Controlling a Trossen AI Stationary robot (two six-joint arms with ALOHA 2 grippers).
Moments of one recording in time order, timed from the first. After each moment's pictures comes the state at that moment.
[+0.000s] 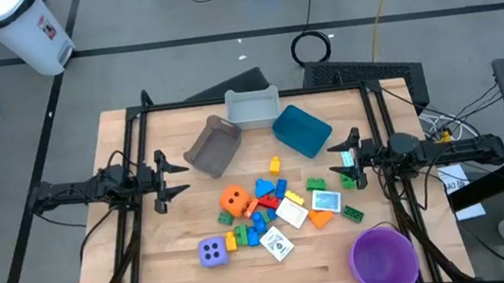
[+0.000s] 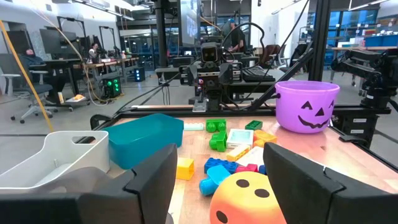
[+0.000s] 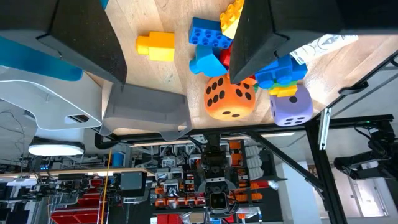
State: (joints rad) left arm -0.04 0.01 0.02 0.06 -0.05 0.04; right arm -0.01 0.11 0.02 0.08 0.05 0.06
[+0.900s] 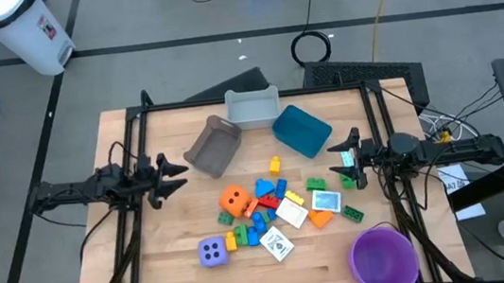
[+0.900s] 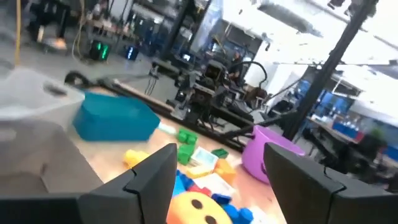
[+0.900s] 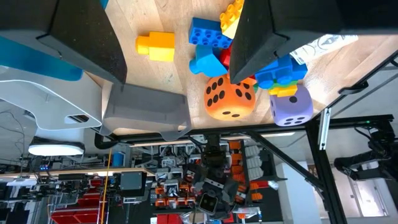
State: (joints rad) left arm -0.04 0.01 0.03 0.10 -0.07 -0.45; right arm -0.01 0.11 0.02 0.08 0.05 0.06
